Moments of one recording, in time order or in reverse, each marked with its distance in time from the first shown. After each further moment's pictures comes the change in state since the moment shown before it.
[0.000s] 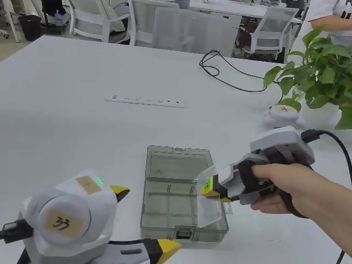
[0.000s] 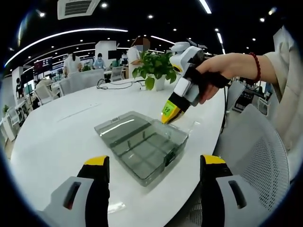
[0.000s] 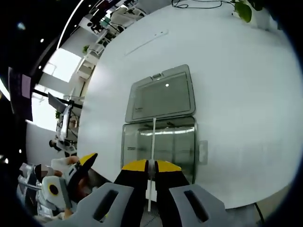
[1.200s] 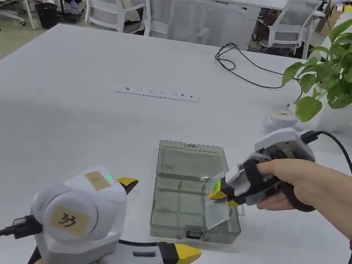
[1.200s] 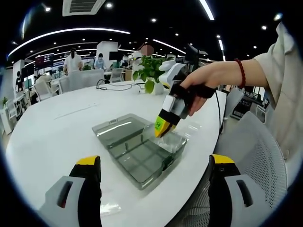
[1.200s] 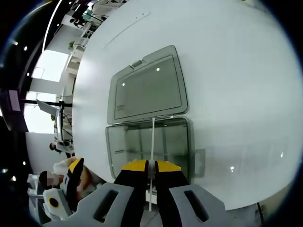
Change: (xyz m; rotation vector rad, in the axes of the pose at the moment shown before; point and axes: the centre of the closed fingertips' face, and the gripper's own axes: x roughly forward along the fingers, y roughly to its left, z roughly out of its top) left arm 0.005 0.000 0.004 -0.054 -0.033 -0.024; right arm 0.030 -0.022 0.000 0.110 0.145 -0.043
